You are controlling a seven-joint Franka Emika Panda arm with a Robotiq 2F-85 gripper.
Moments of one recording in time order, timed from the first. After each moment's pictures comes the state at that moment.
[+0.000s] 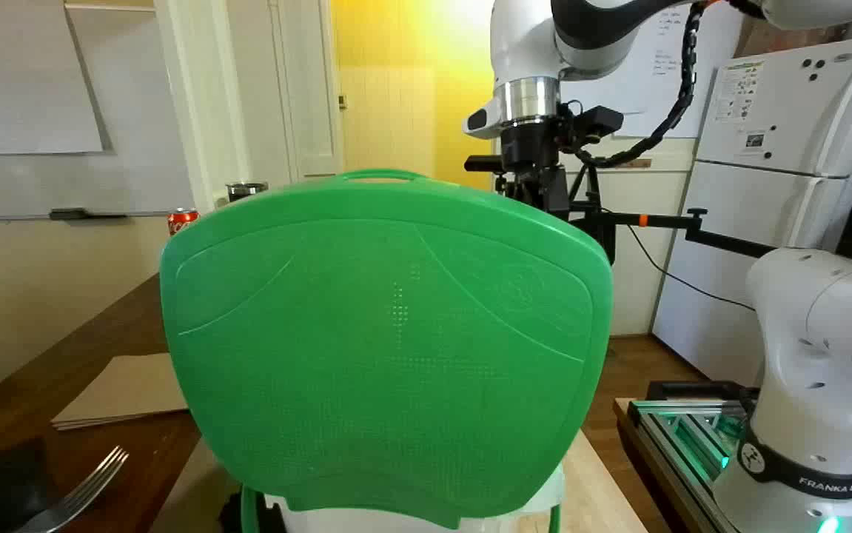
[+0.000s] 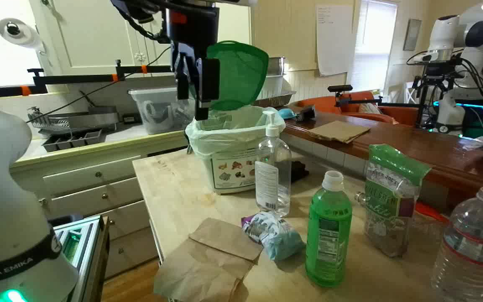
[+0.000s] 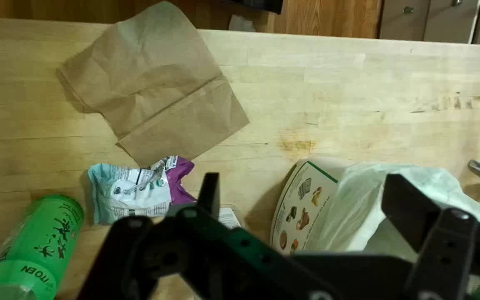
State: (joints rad) arm 0.00 -0.50 -0.35 -2.25 0.06 1.62 -0.46
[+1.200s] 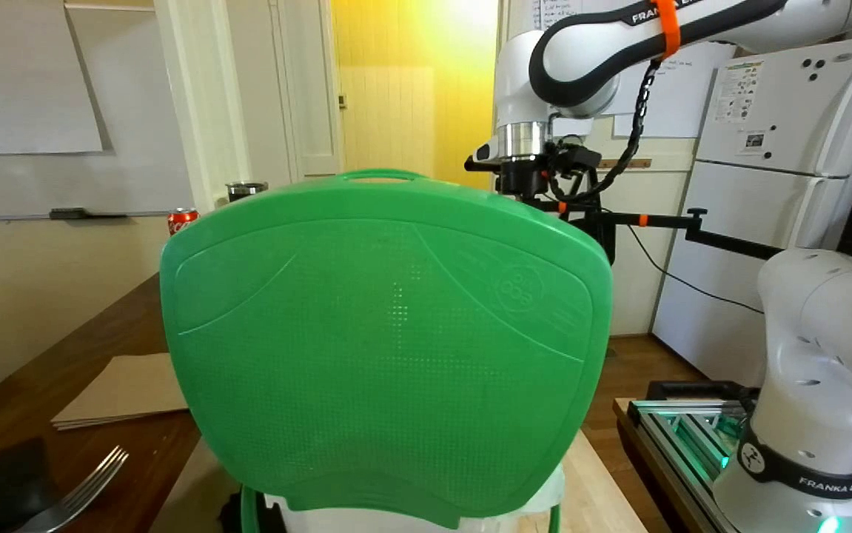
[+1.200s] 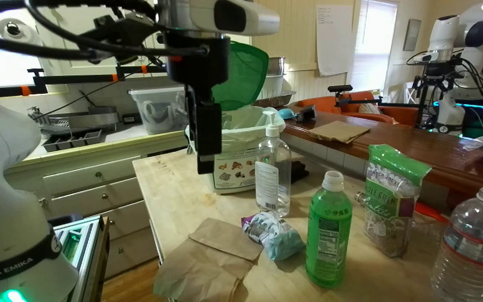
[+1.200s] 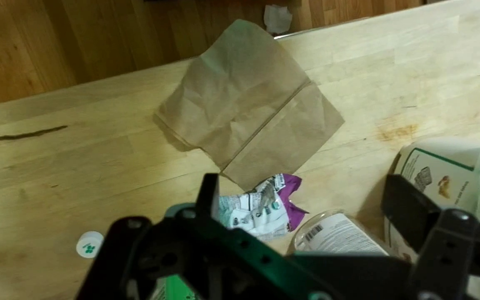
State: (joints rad) arm -0.19 -0.42 -0.37 -2.31 0.01 1.79 -0.44
